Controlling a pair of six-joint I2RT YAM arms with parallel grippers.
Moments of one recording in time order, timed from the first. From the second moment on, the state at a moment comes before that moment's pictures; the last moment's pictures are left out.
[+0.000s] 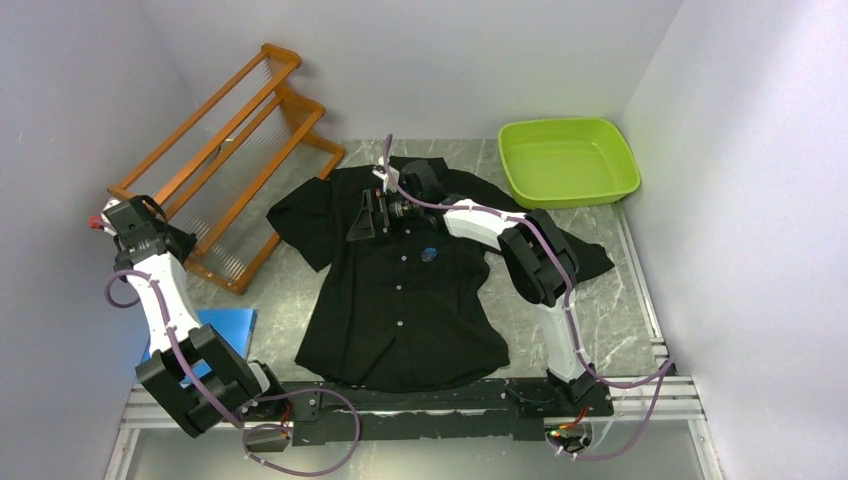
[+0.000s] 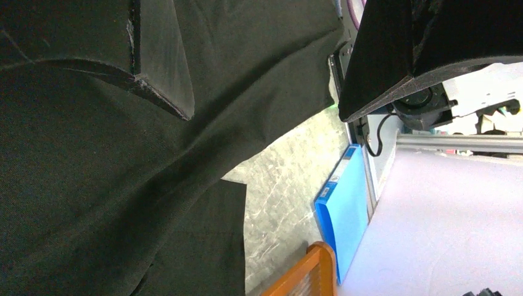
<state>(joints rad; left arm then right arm) 0.64 1.23 1.00 -0.50 0.03 -0.53 0.66 2.16 1.54 0.11 -0.76 0.58</state>
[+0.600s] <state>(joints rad) 0.55 1.09 0.92 -0.57 0.18 -0.46 0.63 2.13 1.51 0.13 -0.77 0.58</state>
